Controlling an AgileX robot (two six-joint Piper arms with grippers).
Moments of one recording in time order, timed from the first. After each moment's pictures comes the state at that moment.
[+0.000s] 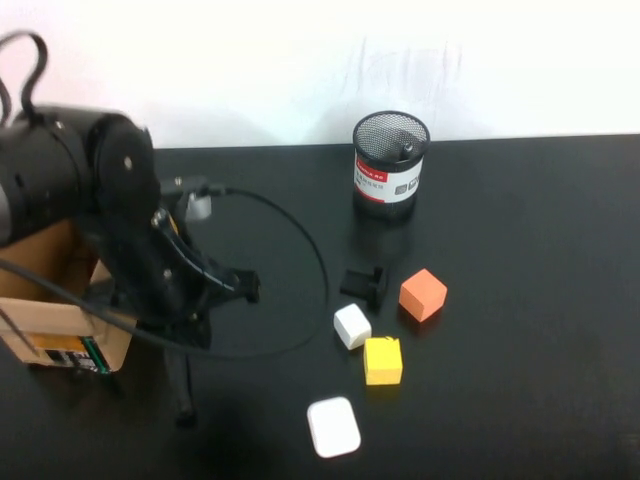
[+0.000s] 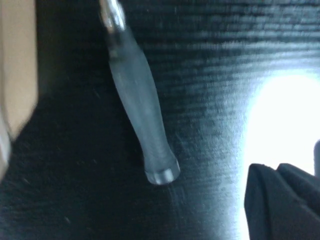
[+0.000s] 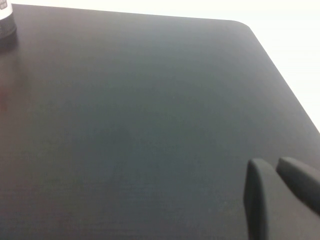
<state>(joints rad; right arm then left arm) -0.03 -0.02 0.03 -0.16 0.32 0.07 -0.46 1.67 -1.21 -0.12 1.04 -0.26</state>
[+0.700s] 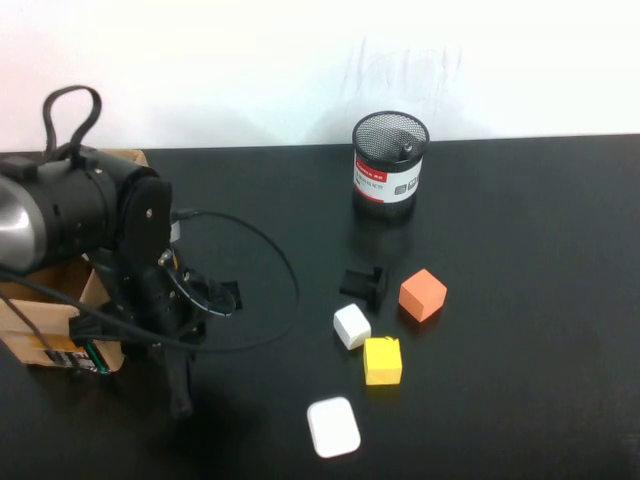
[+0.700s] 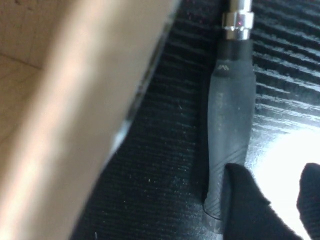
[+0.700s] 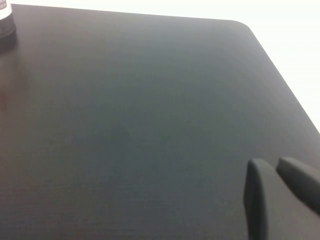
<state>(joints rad) -0.03 -0.02 0.03 -0.16 0.32 0.07 -0.47 1.73 -1.13 0.05 0.93 -0.64</state>
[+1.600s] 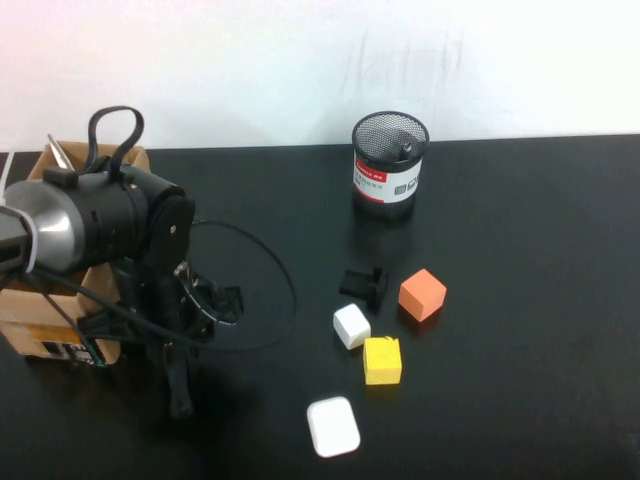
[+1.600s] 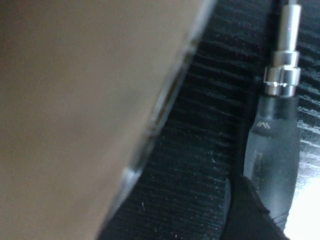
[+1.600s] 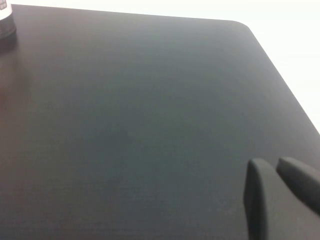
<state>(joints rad) -0.03 -0.02 0.03 -0.16 0.32 0.07 -0.48 1.83 -1.14 0.14 0.89 -0.73</state>
